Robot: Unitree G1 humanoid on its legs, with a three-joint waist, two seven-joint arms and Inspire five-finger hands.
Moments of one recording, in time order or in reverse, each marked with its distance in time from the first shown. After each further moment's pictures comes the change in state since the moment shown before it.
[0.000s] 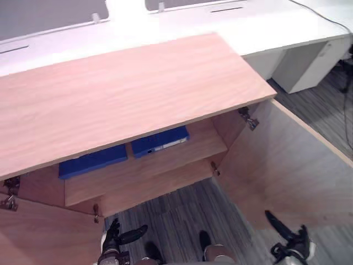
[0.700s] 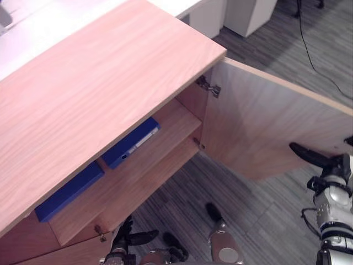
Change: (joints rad) left arm -0.047 0.020 -0.139 0.007 0.019 -0.046 -0.063; right arm -0.511 -0.560 0.417 0.178 0.036 -0.014 0.123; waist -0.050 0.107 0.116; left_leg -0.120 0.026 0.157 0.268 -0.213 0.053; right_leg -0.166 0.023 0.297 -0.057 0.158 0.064
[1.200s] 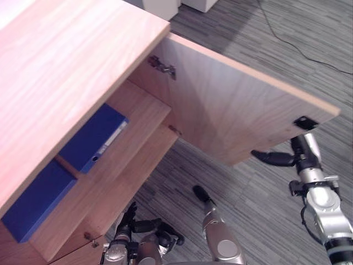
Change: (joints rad) left arm -0.048 0.009 -0.012 -0.028 0.062 0.000 -0.010; right arm 0.491 0.041 0.221 -0.664 -0.315 -0.029 0.106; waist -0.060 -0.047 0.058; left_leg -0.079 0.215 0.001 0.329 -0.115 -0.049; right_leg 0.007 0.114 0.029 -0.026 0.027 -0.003
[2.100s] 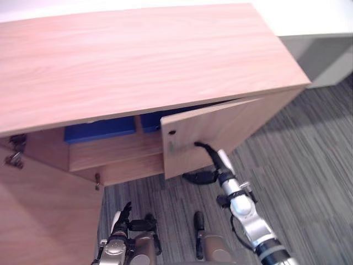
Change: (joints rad) left arm -0.061 0.020 0.046 0.109 0.068 0.026 0.061; right arm -0.295 0.394 0.222 0.241 -0.213 0.058 -0.134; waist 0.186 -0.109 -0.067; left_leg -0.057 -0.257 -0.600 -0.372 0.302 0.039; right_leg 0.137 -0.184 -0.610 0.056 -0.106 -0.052
